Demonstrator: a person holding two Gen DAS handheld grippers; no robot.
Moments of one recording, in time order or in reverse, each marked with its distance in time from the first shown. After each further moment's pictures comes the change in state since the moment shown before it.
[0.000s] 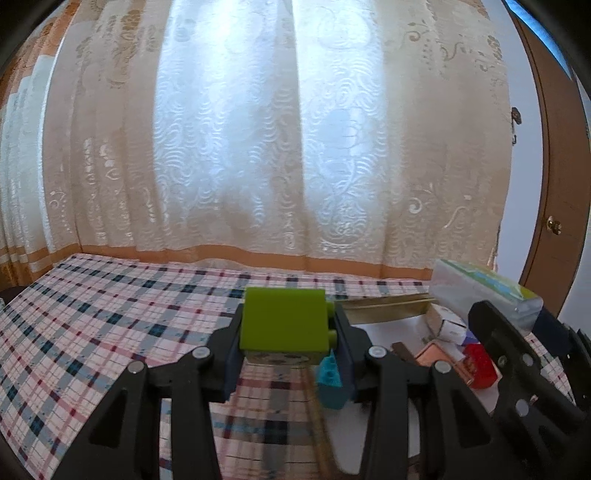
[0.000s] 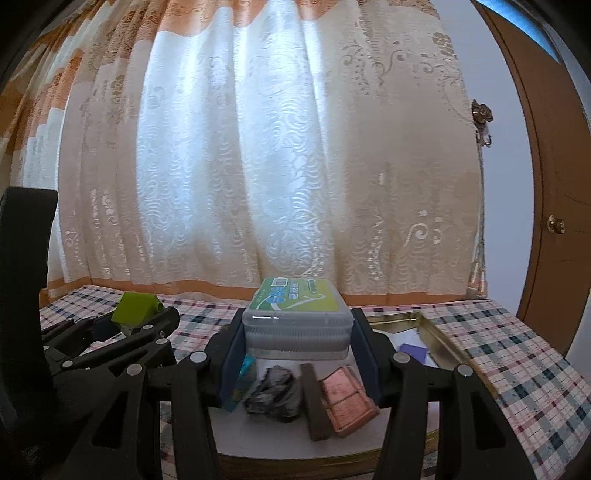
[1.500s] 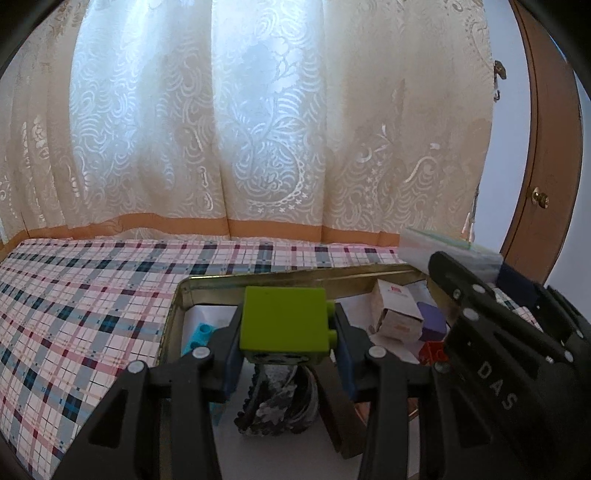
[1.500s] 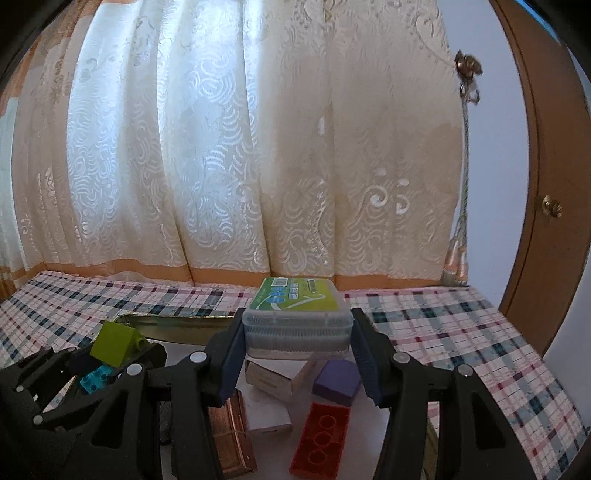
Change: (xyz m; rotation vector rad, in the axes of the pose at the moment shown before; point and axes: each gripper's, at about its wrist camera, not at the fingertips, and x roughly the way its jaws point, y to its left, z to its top) left arm 0.066 -0.084 -0.006 0.031 0.160 -0.101; right arm 0.085 -0.092 0.007 0.005 0.157 -0.064
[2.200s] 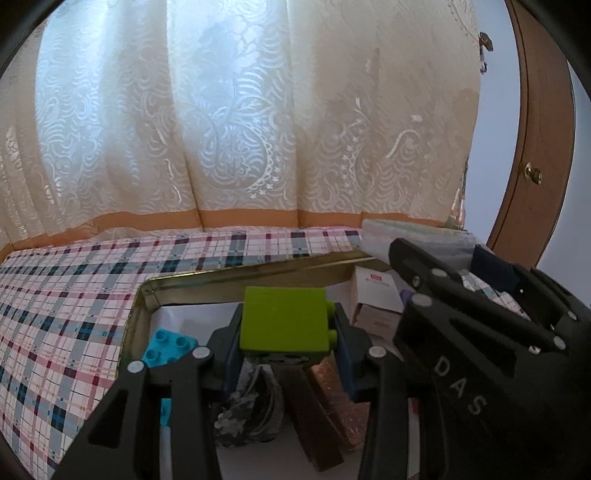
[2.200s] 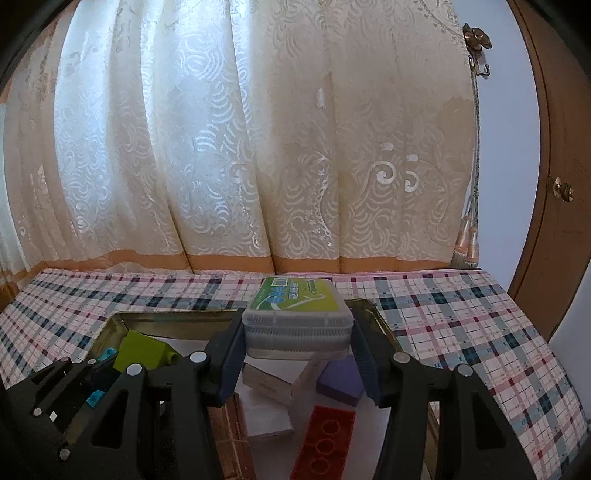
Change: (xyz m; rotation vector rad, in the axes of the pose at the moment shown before) left arm 0.018 -0.024 0.002 0.069 0.081 -0.032; right arm 0.023 -0.006 0.008 0.023 0.104 0.023
